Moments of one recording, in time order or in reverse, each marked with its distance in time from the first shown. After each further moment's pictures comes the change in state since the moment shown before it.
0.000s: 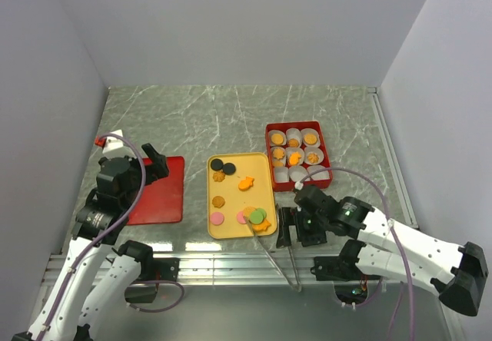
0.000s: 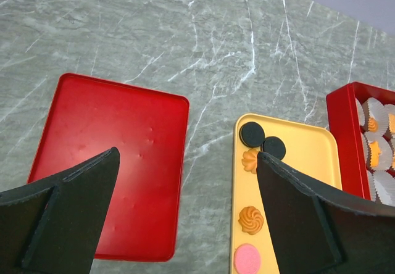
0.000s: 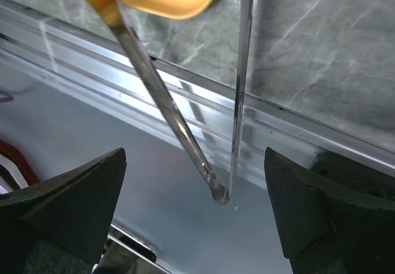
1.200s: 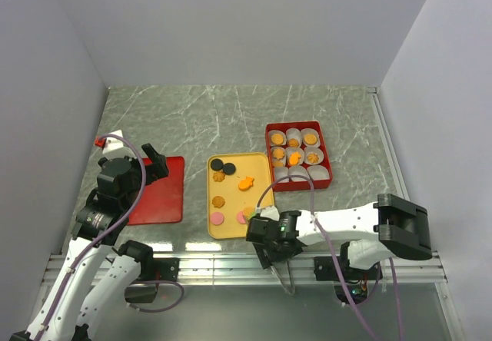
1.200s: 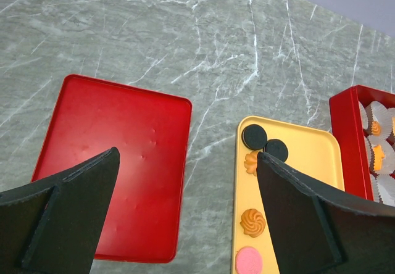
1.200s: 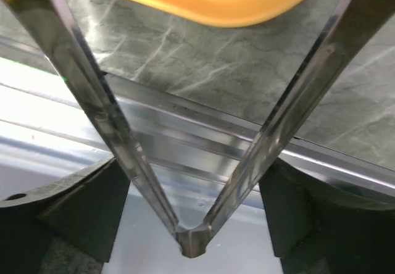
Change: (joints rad) left arm -0.020 -0.006 -0.002 0.000 -0.036 -0.005; right arm 0.430 0.590 0.109 0.140 0.272 0.129
